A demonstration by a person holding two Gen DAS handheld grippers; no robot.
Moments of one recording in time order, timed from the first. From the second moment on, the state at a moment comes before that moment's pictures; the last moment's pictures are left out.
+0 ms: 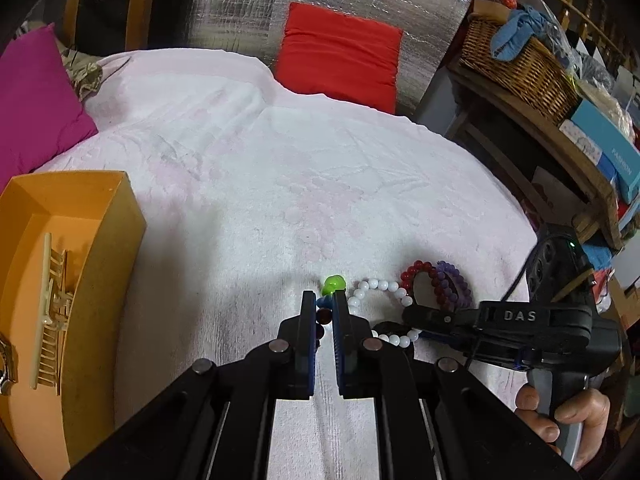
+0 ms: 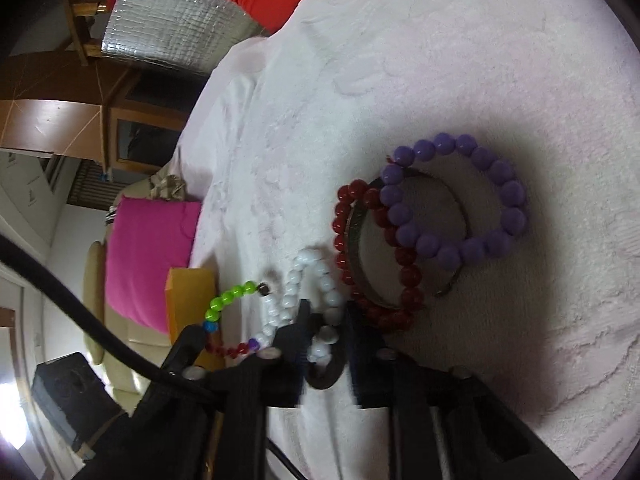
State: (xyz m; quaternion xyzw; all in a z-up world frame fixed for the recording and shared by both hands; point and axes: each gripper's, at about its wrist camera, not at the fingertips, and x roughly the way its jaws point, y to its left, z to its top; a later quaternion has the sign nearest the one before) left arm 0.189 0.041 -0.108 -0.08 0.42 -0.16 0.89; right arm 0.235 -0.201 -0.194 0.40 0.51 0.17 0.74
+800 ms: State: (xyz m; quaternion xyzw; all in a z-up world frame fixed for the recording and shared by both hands) left arm 0.196 0.026 -0.128 -0.06 0.46 -0.14 0.88; right arm 0.194 -0.246 -0.131 0.39 0.40 0.22 0.80
